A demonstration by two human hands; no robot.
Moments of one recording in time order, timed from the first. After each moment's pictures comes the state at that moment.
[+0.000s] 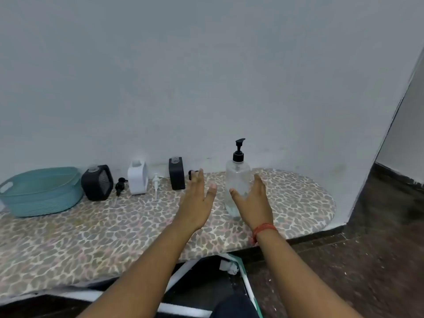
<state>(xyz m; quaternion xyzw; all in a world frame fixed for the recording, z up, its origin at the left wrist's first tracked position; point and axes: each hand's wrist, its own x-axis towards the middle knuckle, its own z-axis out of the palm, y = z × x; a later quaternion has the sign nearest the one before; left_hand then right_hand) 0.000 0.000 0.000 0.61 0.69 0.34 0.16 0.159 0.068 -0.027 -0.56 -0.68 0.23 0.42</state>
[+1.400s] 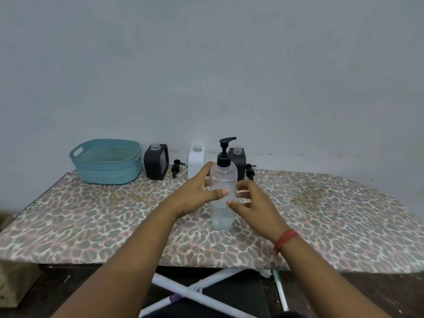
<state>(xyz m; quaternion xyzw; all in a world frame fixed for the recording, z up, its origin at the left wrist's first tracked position) -0.178 -0.043 0.014 0.56 0.60 0.44 0.35 0.011 0.032 -0.020 -0.32 -0.82 0.36 0.32</state>
